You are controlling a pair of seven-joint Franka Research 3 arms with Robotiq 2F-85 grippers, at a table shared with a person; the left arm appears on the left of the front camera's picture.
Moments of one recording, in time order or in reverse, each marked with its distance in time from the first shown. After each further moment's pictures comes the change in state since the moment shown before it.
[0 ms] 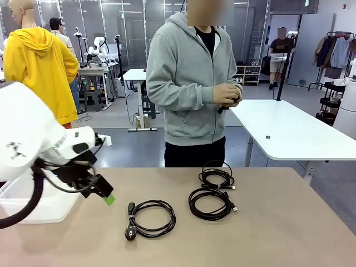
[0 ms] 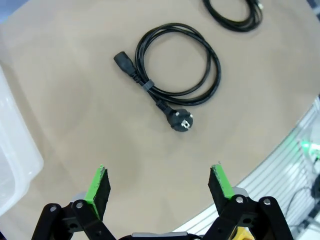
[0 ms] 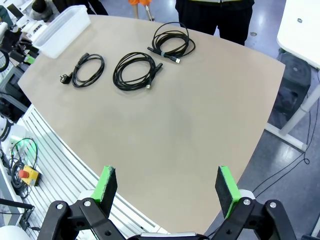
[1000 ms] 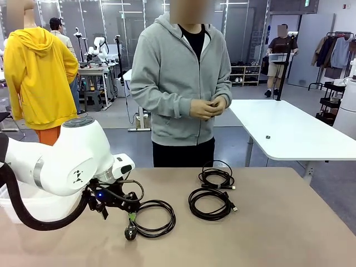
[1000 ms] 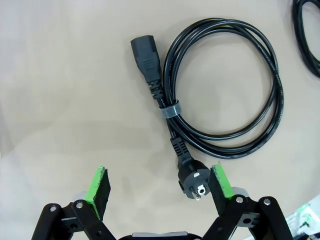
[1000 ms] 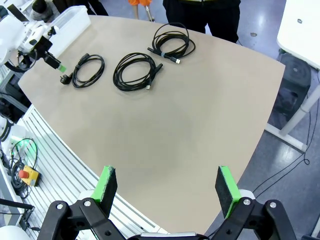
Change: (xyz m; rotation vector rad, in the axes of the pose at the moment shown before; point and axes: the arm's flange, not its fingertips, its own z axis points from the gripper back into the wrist) left arm 0.035 -0.012 -0.122 0.138 0.160 0.314; right arm 0.000 0.000 0.000 0.000 -0.003 0.001
